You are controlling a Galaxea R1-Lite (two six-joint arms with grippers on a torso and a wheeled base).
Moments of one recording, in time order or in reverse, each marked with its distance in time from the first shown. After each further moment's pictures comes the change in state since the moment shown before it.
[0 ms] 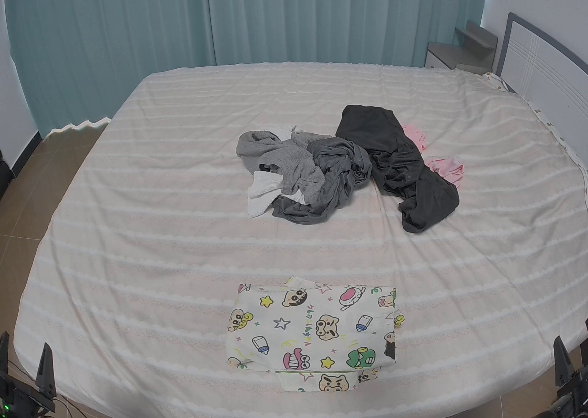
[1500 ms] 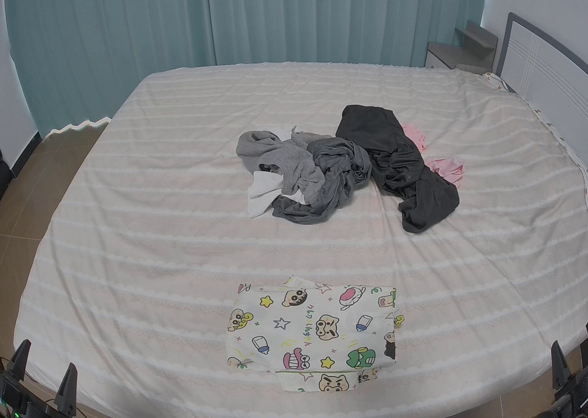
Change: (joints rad) left arm 0.013 -0.034 0.039 0.010 -0.244 -0.015; right arm -0.009 -0.018 -0.014 0.070 -0.044 -0.066
